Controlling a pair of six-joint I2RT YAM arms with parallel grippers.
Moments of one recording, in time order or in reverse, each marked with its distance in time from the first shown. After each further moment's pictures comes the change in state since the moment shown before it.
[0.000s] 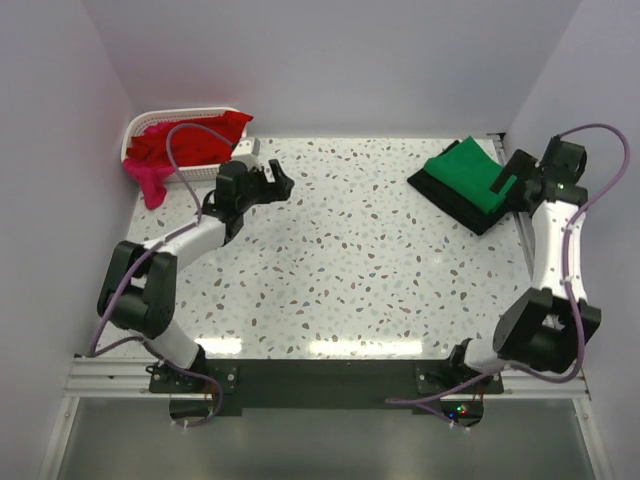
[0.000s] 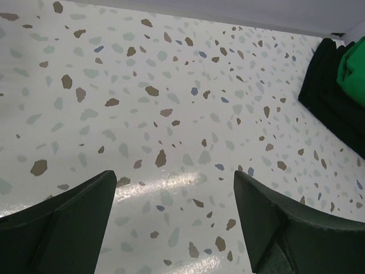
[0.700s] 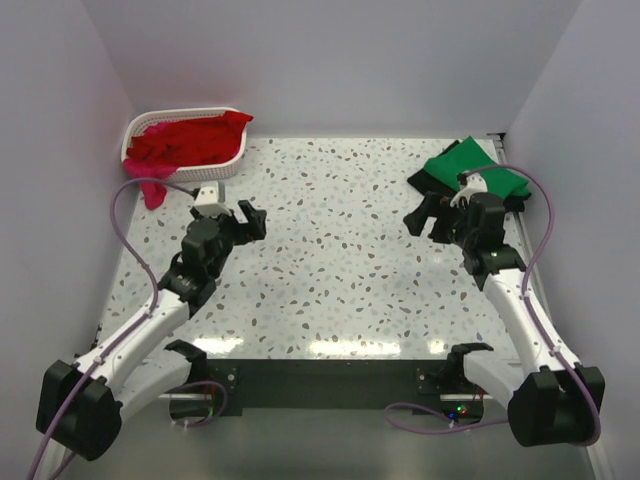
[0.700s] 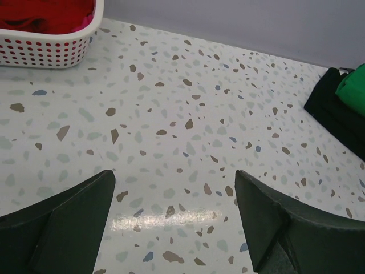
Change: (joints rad) left arm -0.121 -0.723 -0.441 -0.134 -0.330 0.003; right arm 0.452 -0.486 -0.656 0.456 -0.285 0.103
